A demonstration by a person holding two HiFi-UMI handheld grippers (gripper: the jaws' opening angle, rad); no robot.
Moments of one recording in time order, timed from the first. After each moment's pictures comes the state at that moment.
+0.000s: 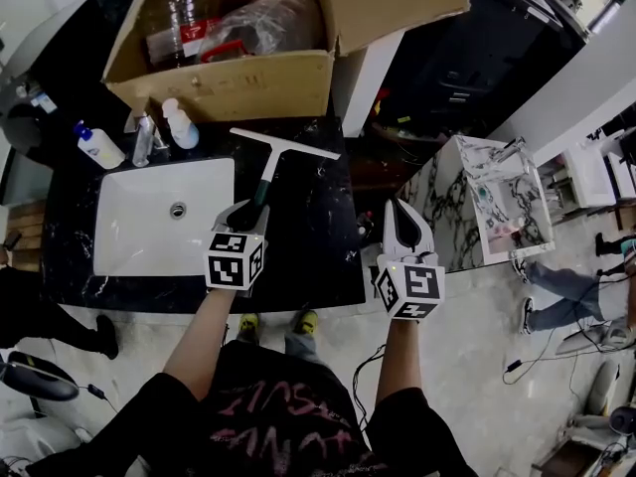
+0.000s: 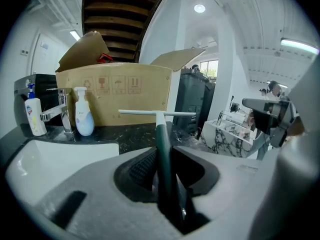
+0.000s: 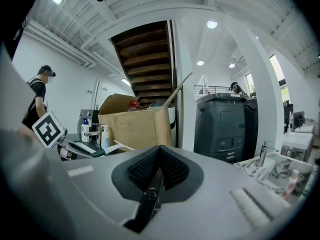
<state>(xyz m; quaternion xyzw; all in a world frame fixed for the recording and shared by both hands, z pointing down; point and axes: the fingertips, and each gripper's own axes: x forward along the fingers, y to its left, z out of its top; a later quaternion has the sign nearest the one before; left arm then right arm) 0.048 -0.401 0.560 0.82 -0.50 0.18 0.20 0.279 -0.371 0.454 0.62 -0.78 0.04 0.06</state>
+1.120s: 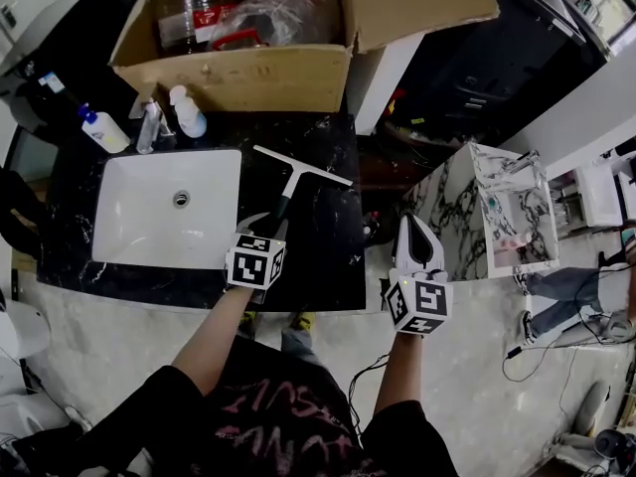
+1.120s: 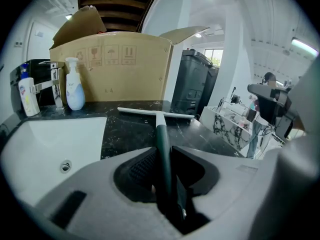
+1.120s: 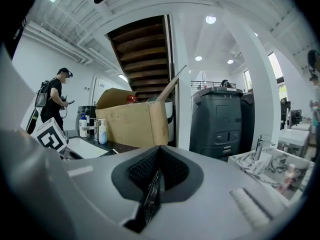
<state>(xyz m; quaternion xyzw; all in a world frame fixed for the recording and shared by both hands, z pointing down) 0.075 -0.387 0.627 0.80 -0.48 0.24 0.26 0.302 -0.368 0.481 0.63 -0.77 0.06 0.07</state>
